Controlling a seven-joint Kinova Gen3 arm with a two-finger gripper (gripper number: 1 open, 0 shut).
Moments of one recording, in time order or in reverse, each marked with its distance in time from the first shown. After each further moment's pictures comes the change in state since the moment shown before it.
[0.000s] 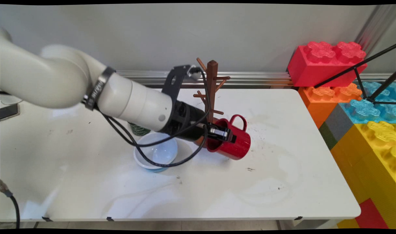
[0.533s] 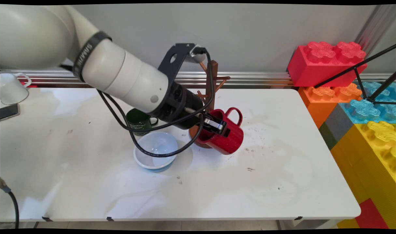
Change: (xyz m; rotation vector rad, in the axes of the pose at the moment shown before) arm 0.034 0.033 -0.038 0.086 -0.094 0.136
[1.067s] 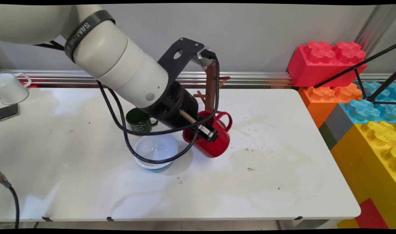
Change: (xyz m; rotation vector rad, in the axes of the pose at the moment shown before) arm 0.011 0.025 -0.016 0.115 -0.135 0.144
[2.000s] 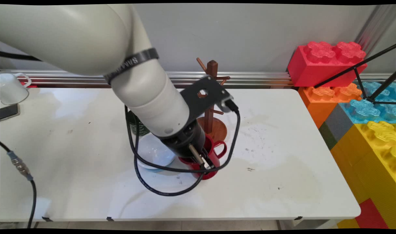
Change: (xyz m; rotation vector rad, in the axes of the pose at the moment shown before) arm -0.005 0.035 0.048 0.074 -0.211 0.186
